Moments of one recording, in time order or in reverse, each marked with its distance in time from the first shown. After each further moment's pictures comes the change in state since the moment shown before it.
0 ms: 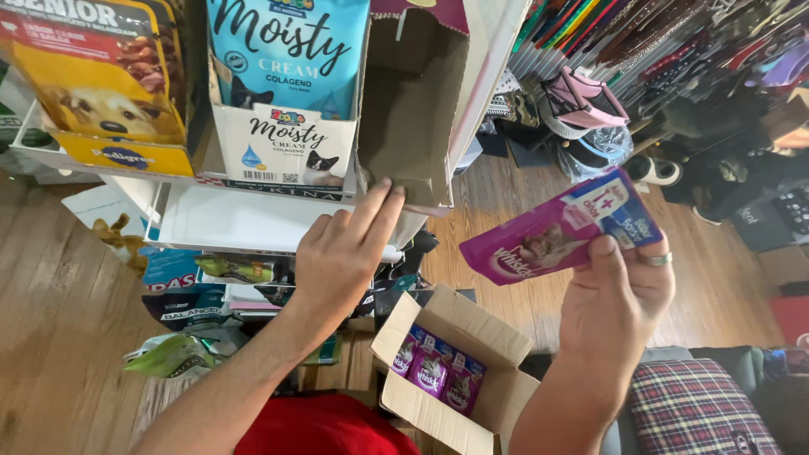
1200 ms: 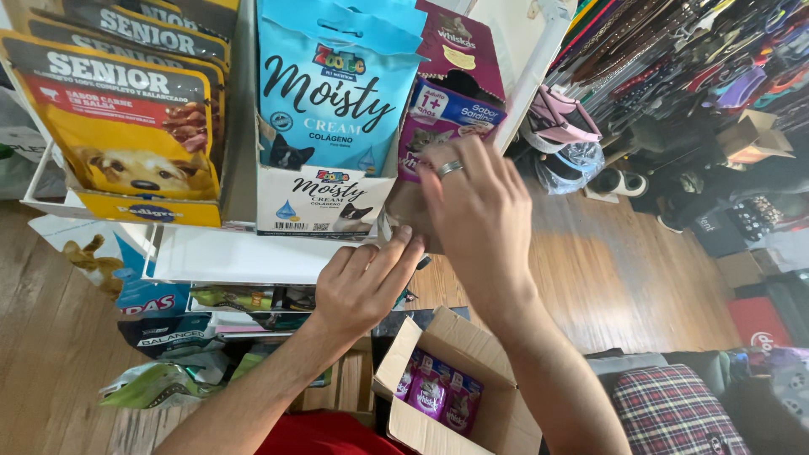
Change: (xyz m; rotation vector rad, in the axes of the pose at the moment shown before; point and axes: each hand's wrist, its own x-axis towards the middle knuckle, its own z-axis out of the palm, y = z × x) left_hand 0.001 -0.023 0.033 -0.187 0.264 0.091; right_hand 0.053 0.050 0.190 -1.339 -0.524 -0.947
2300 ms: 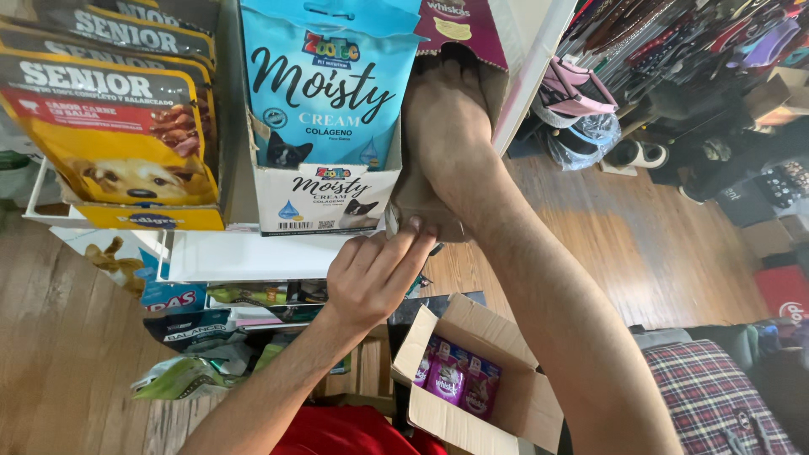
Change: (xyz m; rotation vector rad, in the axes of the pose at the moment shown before) left_hand 0.000 -0.003 0.012 -0.024 0.081 -0.012; right_hand 0.069 0.052 0.147 -0.373 -0.796 0.149
